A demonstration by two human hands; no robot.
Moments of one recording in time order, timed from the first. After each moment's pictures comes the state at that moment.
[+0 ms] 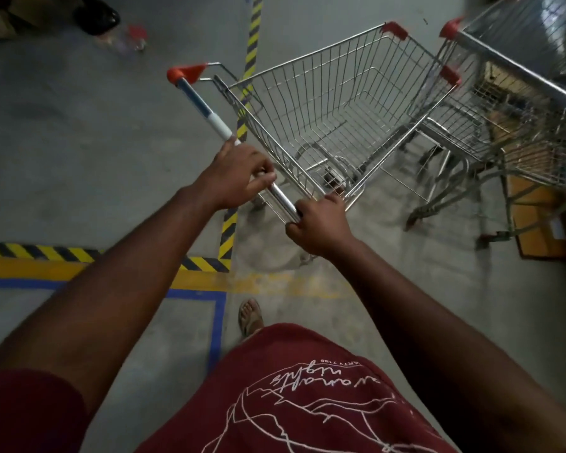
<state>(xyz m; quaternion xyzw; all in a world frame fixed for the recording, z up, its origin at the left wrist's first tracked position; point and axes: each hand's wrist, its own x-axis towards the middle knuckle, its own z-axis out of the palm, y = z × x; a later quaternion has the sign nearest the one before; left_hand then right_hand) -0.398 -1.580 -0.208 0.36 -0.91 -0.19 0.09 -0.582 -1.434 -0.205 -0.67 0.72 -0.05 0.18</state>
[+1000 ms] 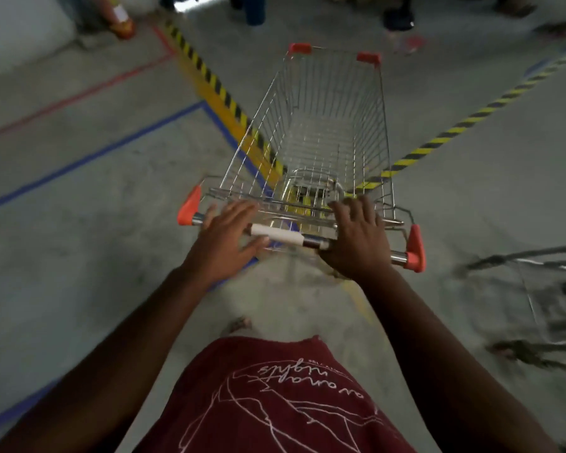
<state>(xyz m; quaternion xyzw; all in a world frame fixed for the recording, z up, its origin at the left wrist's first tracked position) -0.324 -1.011 -0.218 0.79 -0.57 -0.10 0.17 -0.555 -1.177 -0.202 -0.92 0.39 0.00 0.10</state>
